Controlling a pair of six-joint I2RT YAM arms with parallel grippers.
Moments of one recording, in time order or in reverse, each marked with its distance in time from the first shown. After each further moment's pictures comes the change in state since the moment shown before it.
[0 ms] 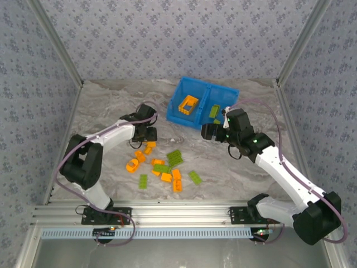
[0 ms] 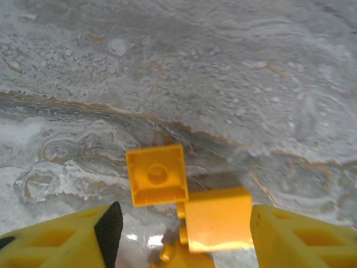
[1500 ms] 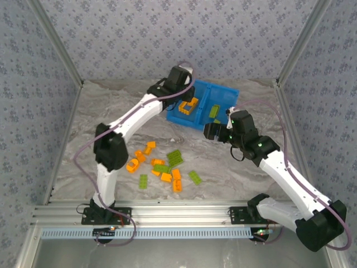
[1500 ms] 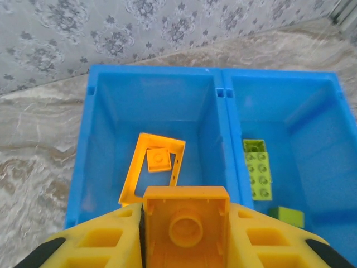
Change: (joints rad) left arm -0.189 0.402 0.926 0.029 0.025 0.274; right arm 0.000 -0.069 -0.006 -0.021 0.026 0.026
